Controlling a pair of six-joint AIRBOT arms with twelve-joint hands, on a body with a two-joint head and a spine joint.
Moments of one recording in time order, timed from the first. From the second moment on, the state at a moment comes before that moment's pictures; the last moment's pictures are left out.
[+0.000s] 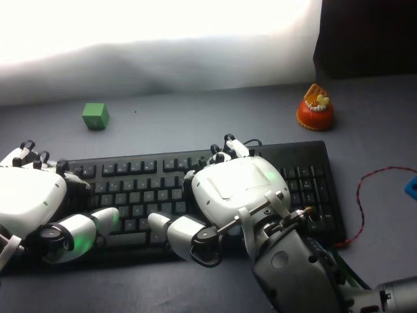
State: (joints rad) left arm 0.87 -0.92 0.76 -1.03 -1.03 1.77; right arm -0.50 -1.58 0.93 1.19 1.07 -2.06
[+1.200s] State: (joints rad) left arm 0.81 -0.88 0.74 -1.08 -0.95 1.79; right arm -0.47 -1.53 0.91 1.19 1.05 -2.09
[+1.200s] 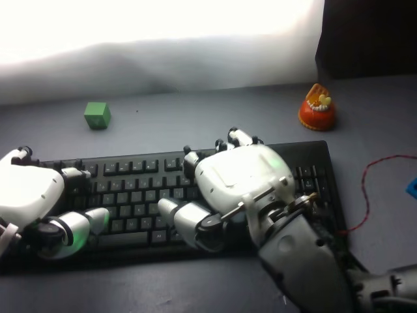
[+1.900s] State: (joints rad) left arm 0.95 -0.84 0.69 -0.71 -1.32 1.55; right arm -0.45 -1.26 0.73 1.01 0.94 -1.98
